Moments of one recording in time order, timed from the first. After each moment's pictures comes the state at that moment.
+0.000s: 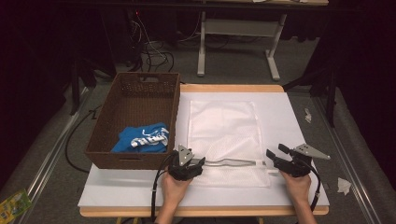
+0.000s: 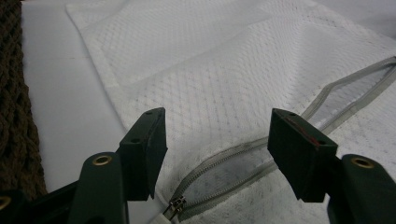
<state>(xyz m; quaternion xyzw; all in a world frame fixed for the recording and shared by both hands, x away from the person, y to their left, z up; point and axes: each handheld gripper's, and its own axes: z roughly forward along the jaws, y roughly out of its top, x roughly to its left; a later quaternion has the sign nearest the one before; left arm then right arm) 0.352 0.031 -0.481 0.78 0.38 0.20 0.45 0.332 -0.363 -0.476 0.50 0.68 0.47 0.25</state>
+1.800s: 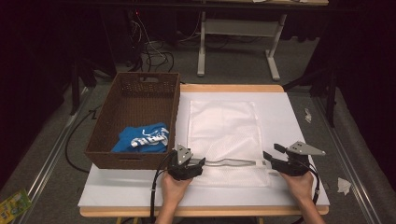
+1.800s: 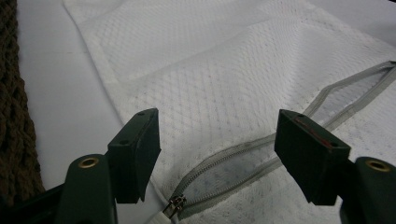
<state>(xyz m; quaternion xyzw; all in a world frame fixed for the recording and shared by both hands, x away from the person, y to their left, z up) 0.354 0.033 -0.481 0.78 0.39 0.19 0.46 0.328 -0.345 -0.449 0.45 0.74 0.43 0.24</state>
